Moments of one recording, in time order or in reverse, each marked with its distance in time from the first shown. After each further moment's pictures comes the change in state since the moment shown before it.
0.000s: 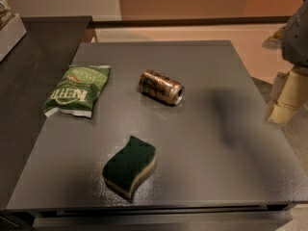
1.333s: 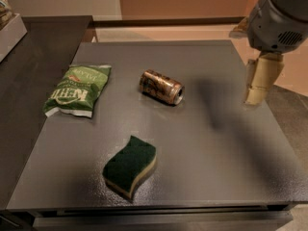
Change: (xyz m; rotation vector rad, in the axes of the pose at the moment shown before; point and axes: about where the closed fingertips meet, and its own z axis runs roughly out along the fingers) arm -0.039 -0.037 0.023 -0.018 -0.026 -0.193
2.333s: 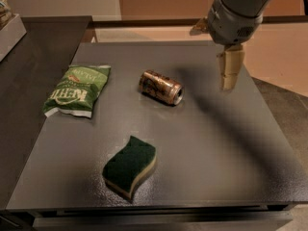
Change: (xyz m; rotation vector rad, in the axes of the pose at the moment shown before) arm -0.044 -0.055 0.049 -0.038 -0.018 -0.342
